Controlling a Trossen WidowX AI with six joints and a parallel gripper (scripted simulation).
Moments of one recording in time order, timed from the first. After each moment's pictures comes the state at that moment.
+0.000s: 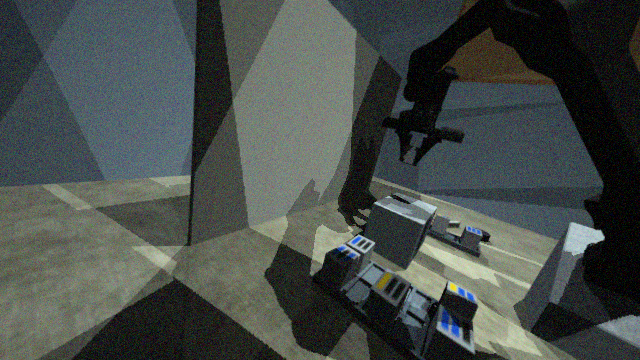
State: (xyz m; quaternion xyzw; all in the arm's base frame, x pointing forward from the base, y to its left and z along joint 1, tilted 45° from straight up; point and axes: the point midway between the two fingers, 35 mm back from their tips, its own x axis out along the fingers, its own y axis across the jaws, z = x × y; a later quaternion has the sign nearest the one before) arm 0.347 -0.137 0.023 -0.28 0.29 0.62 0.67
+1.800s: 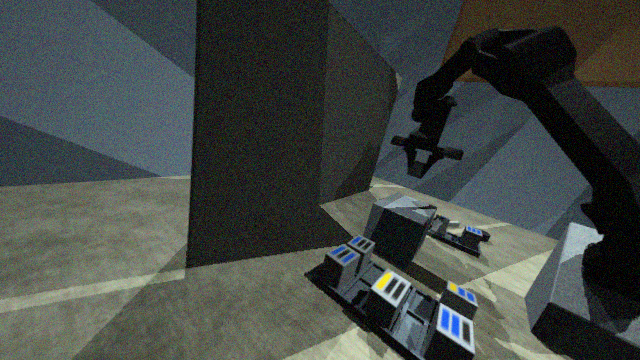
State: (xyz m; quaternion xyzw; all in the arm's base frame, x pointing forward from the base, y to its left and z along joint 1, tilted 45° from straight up) arm 0.345 -0.174 -0.069 -0.29 0.27 0.64 0.66
